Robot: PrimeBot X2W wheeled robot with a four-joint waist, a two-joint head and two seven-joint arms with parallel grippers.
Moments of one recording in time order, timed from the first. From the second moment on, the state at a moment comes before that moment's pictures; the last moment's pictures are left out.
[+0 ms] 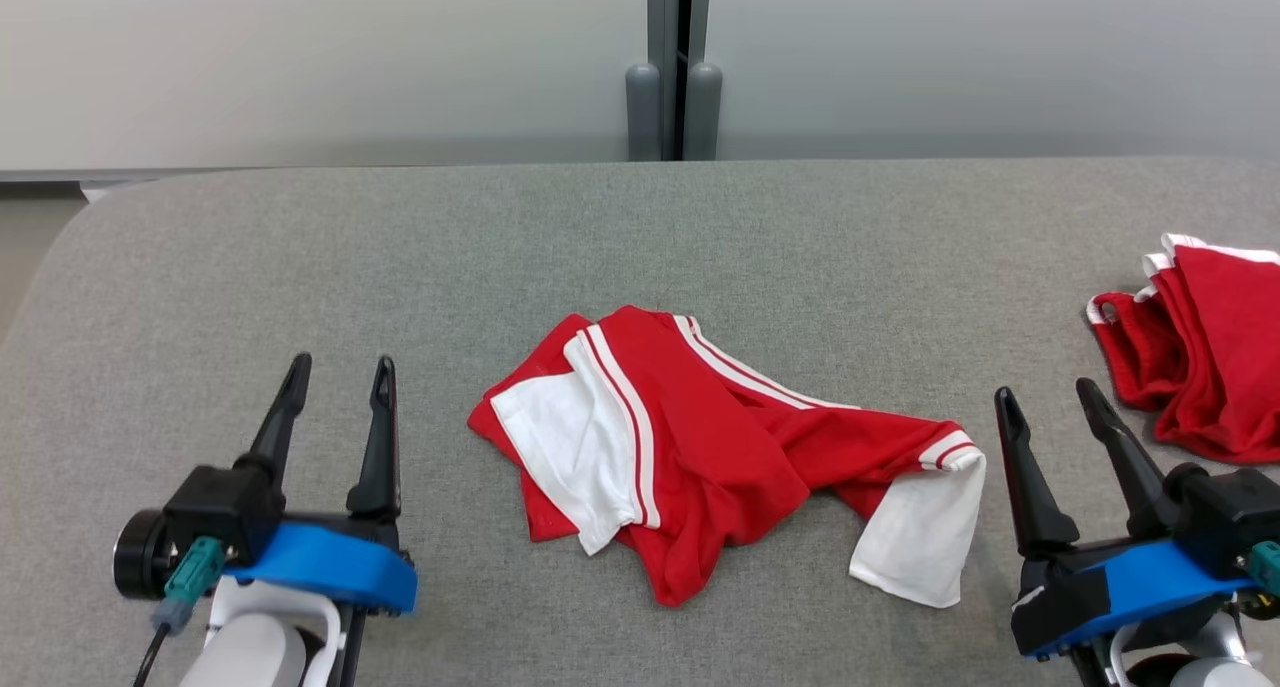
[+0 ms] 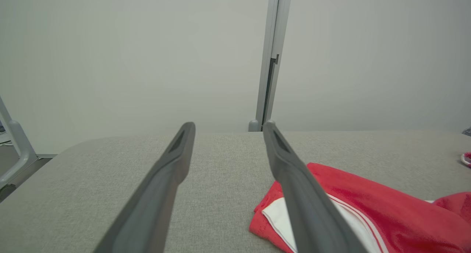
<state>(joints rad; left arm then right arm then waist) -0.22 0.35 -0.40 0.19 -0.49 0.12 -0.26 -0.01 -0.05 -0.05 -0.12 0.14 0.13 0.04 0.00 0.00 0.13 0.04</state>
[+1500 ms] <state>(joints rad) -0.05 0.40 -0.41 0.14 -0.51 0.16 -0.25 0.09 -0.05 -0.05 -0.16 0.15 0.13 0.08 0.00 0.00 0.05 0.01</state>
